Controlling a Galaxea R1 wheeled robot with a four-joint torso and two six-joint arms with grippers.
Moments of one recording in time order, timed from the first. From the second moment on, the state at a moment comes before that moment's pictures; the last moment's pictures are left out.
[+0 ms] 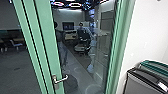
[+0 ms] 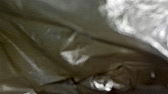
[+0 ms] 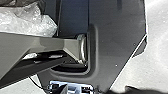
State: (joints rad) left arm 1.47 3.05 -2.75 -0.22 0.09 0.26; right arm -1.60 3.06 -2.75 -0.03 -0.05 -0.02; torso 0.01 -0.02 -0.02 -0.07
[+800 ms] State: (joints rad) left arm 1.48 3.05 -2.75 -0.22 0.09 0.26; right arm -1.60 3.06 -2.75 -0.03 -0.05 -0.02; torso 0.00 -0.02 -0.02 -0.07
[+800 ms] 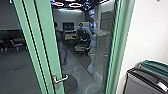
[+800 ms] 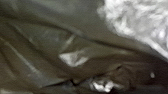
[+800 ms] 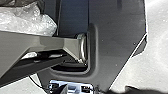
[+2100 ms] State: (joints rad) left arm 1.50 2.99 -2.66 -0.19 0.06 0.28; right arm -1.61 3.06 -2.73 -0.04 -0.05 -0.02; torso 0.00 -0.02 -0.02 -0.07
